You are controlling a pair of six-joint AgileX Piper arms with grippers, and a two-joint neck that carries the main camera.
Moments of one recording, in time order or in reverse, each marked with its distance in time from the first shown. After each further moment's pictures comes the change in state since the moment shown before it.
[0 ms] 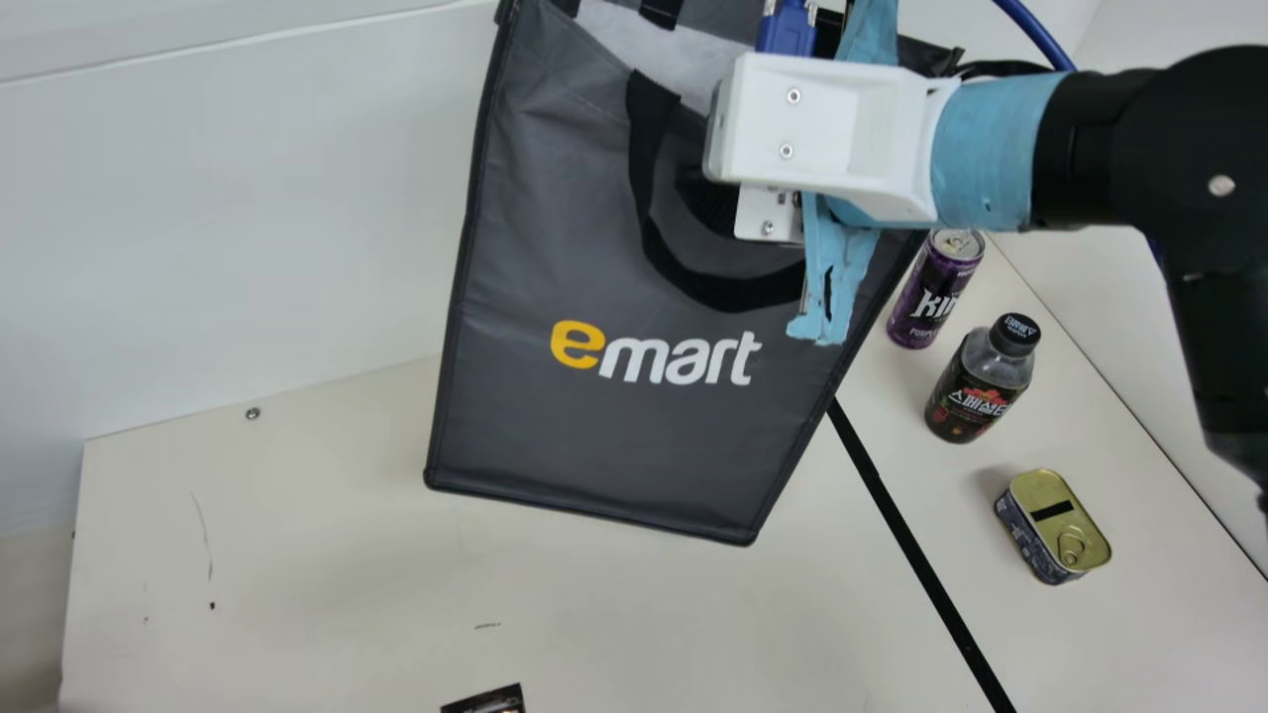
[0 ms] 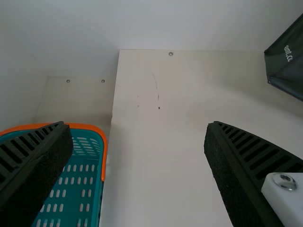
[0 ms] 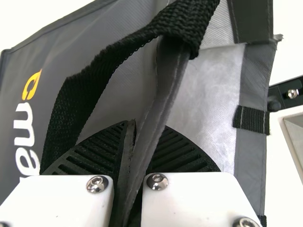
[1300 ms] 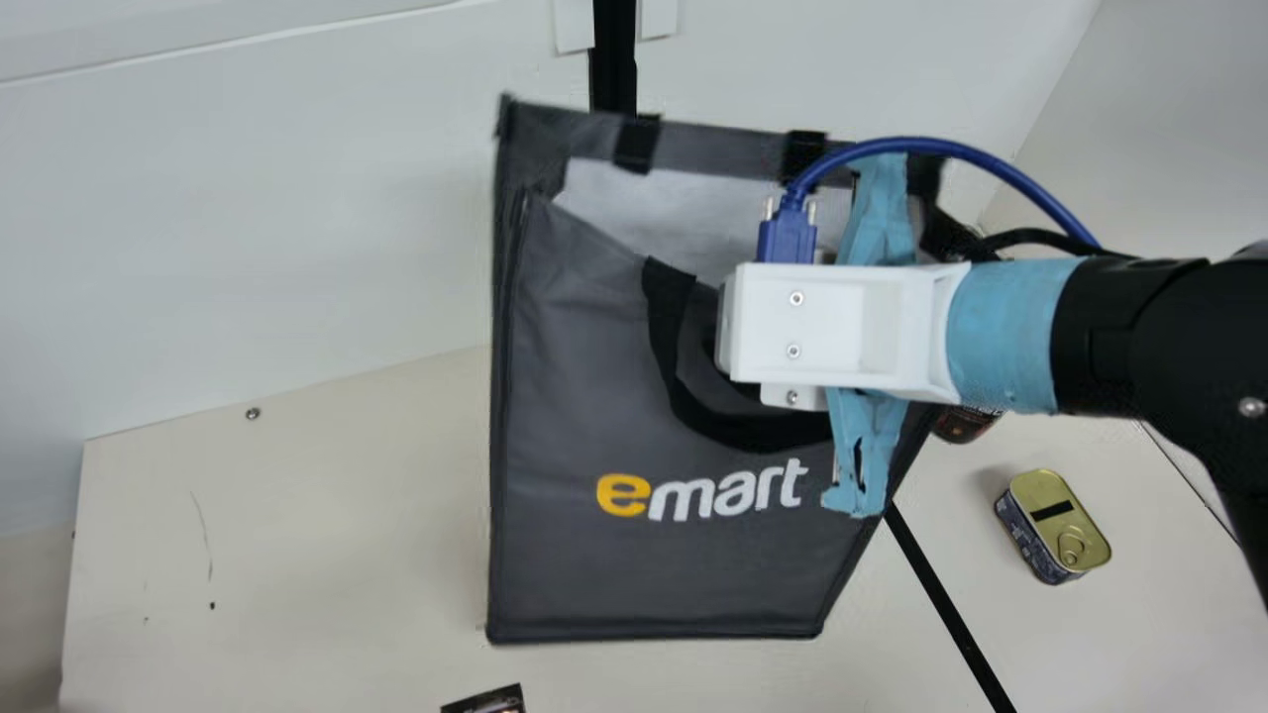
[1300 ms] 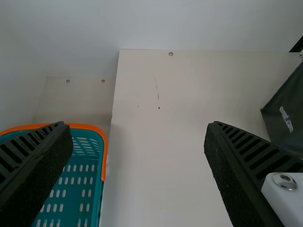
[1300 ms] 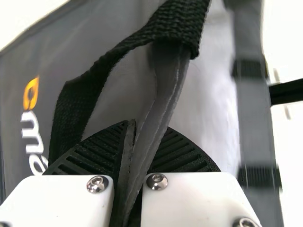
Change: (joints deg) left arm 0.0 0.0 0.0 0.0 0.0 0.0; right arm 5.5 -13.1 20.6 -7.3 -0.1 3.6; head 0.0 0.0
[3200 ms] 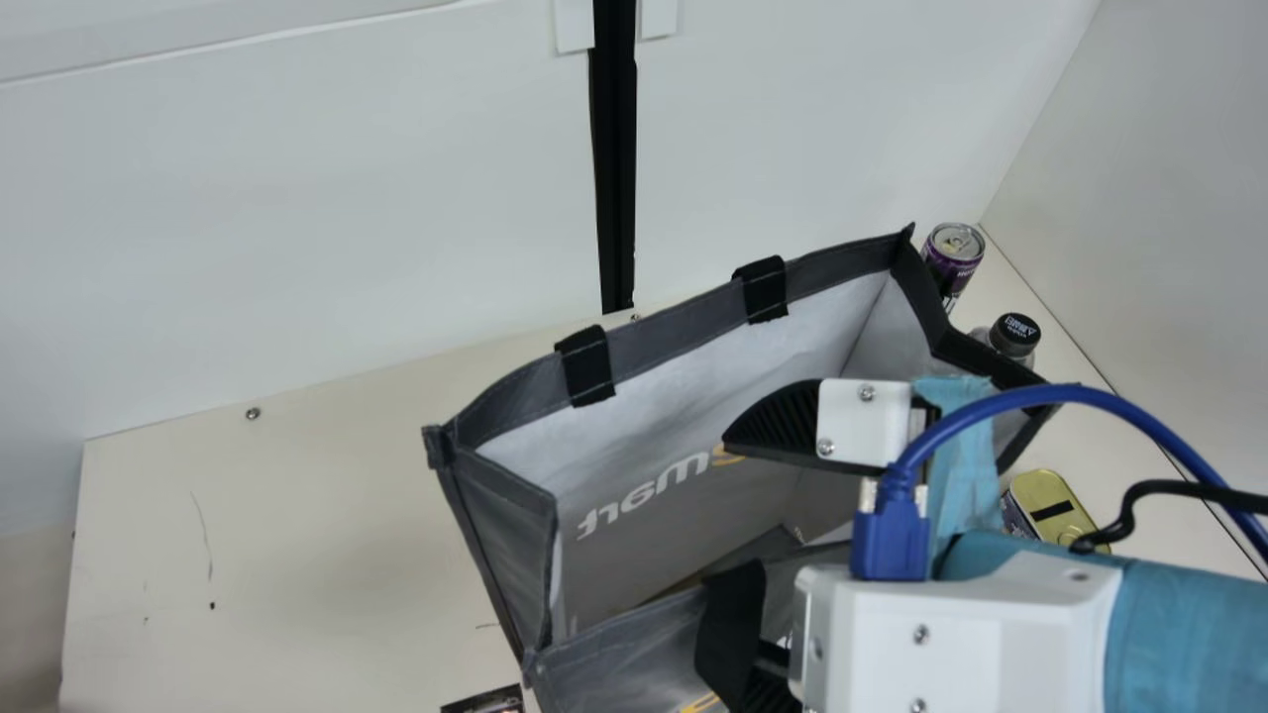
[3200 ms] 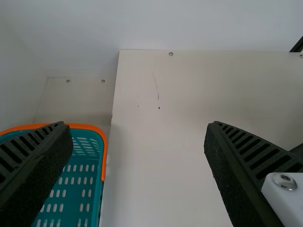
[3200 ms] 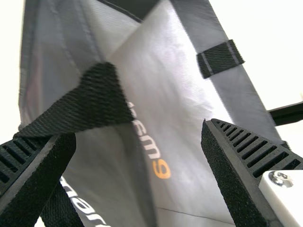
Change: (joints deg) left arm 0.0 0.0 0.0 0.0 0.0 0.0; right arm 22.7 -19.2 11.4 -12.5 0.2 22.1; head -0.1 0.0
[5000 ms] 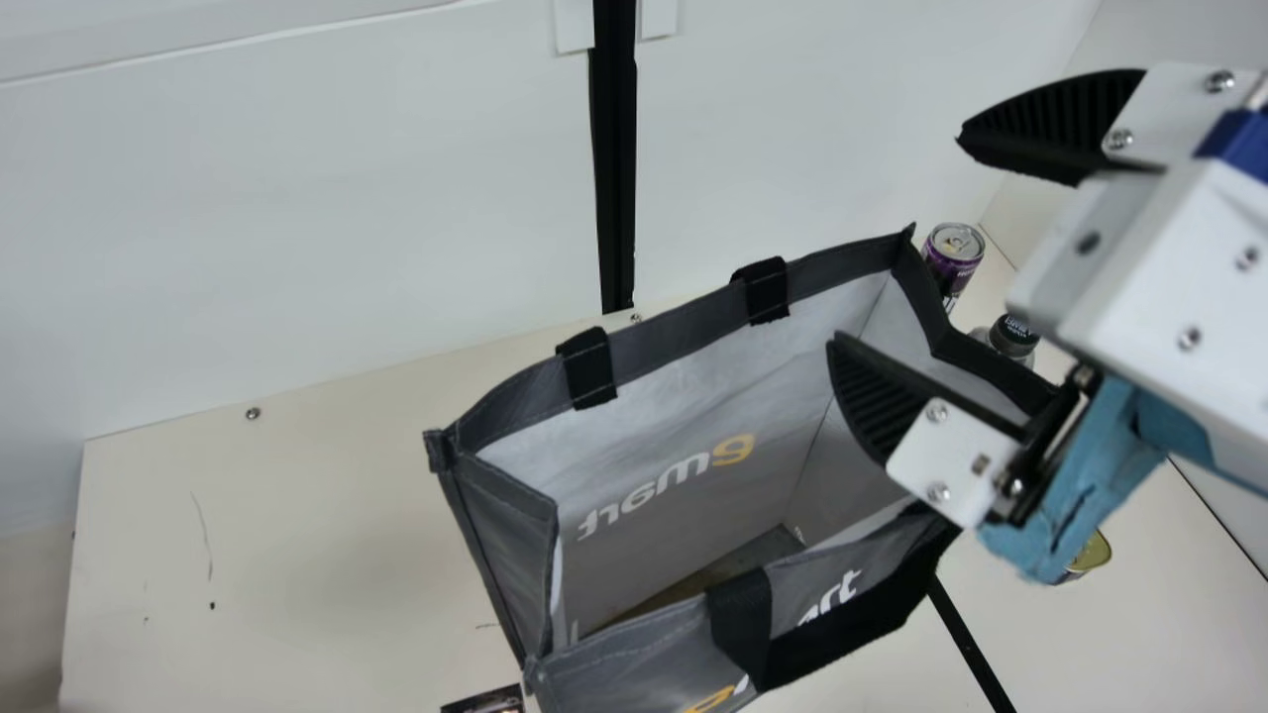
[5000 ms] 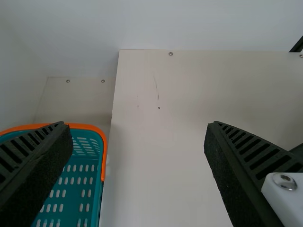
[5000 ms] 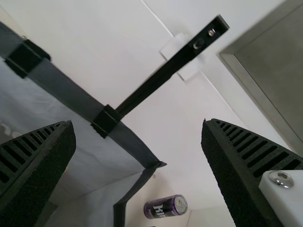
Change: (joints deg) left arm 0.0 0.0 0.0 0.0 0.0 0.0; right arm -25.1 8.6 -22.0 2.2 -0.1 3.4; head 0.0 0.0
